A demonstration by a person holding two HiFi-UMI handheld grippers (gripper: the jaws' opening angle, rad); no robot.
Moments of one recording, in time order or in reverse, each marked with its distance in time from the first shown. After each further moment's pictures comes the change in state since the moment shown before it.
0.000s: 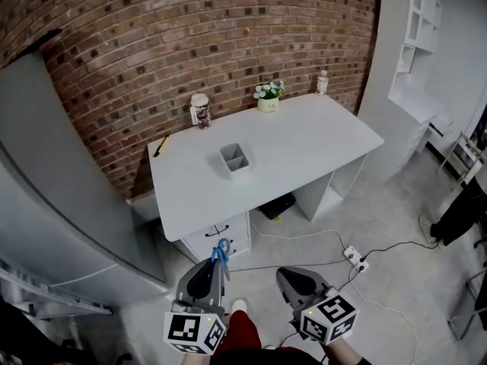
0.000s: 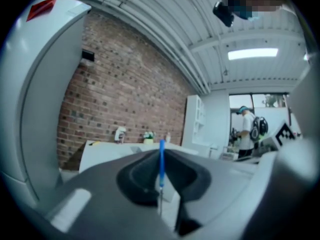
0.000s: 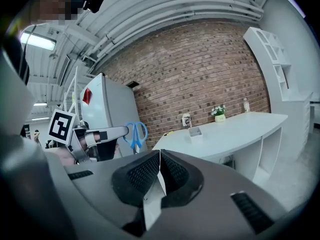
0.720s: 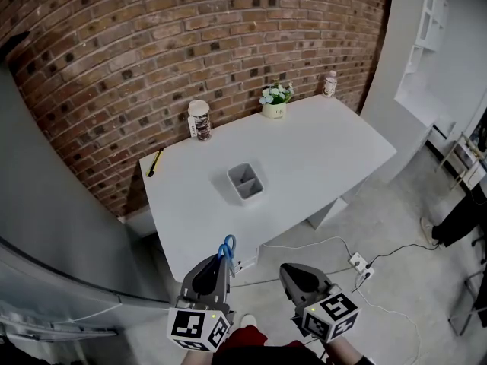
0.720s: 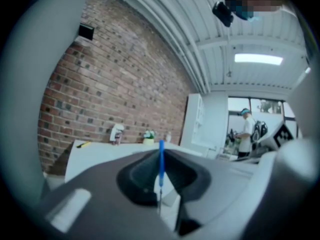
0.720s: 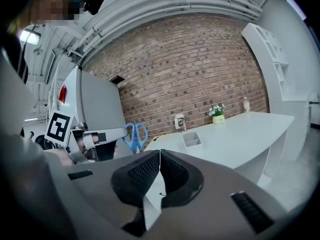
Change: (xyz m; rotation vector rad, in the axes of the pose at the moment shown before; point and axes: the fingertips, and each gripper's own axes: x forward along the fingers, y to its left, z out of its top) left arm 0.134 0.103 0.014 -0.041 0.035 -0.093; right arm 0.148 -0.056 0.045 0.028 0.007 -0.088
